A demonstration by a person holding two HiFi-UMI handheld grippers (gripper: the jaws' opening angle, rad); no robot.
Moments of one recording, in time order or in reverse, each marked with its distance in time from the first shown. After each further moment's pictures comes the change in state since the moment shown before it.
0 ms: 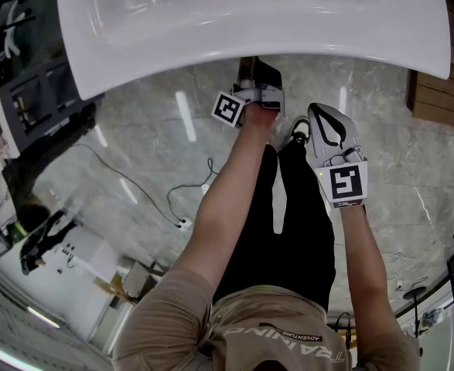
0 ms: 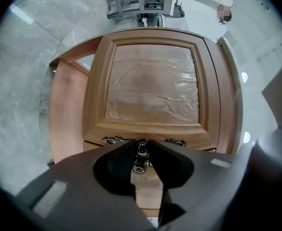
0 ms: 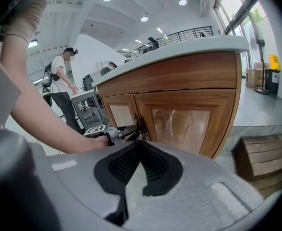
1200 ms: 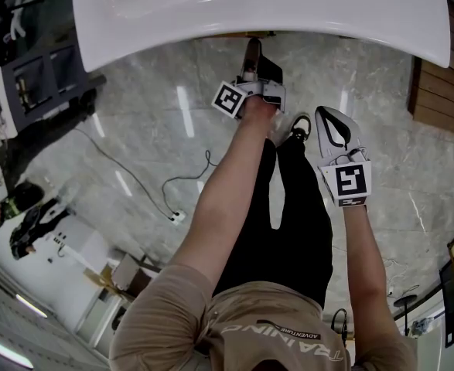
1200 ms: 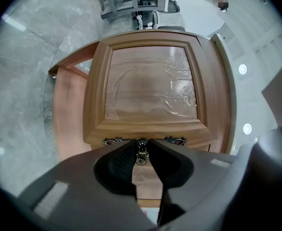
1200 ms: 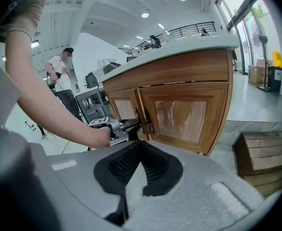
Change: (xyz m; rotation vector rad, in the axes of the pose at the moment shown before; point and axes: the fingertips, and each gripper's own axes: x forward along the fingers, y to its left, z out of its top) left arm -0.021 0.000 -0.002 0.050 0.041 0.017; right arm -0.026 0.013 -0.032 0.034 0.049 0.030
